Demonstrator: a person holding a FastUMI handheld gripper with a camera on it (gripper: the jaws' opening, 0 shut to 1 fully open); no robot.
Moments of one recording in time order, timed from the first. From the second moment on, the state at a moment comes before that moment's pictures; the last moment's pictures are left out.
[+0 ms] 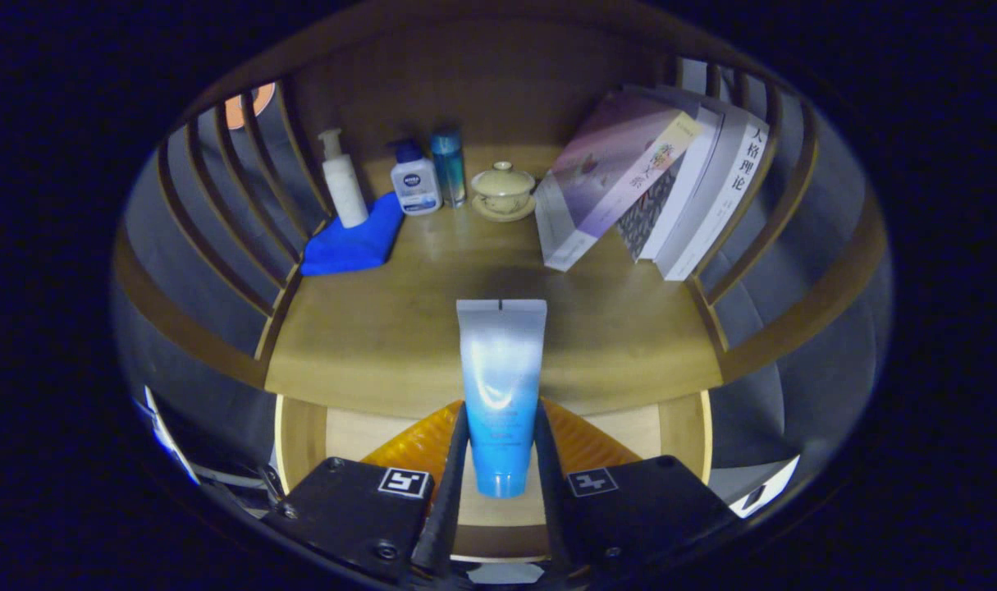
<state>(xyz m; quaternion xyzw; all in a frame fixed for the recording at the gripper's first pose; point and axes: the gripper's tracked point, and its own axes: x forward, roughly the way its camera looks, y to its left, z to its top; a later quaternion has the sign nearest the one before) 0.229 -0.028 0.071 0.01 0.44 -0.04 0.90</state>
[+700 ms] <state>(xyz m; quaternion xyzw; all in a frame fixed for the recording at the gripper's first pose) 0.274 -0.009 0.029 0.01 0.48 -0.02 0.88</state>
